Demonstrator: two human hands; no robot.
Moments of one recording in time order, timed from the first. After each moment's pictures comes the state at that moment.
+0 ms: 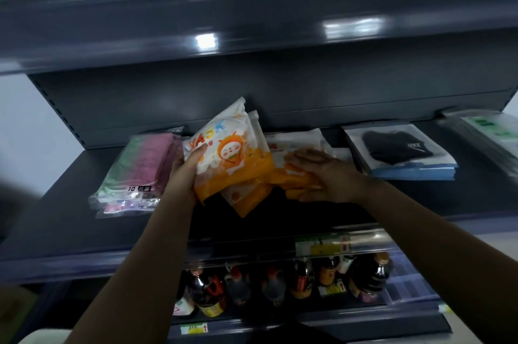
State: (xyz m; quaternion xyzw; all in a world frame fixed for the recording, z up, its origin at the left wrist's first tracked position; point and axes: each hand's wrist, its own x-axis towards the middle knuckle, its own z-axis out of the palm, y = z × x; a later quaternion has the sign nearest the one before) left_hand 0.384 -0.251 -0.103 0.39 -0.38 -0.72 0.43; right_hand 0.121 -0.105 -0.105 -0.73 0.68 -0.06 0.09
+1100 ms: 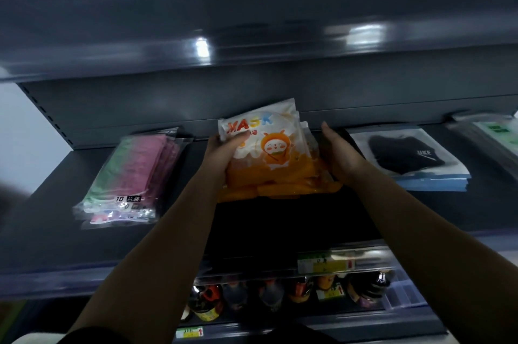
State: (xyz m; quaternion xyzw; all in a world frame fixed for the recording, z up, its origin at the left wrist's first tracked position) left_hand 0.304 -0.277 -0.084 0.46 -0.43 -0.70 0.35; right_hand 0.114 -0.153 -0.082 -0.20 0.56 -0.59 0.54
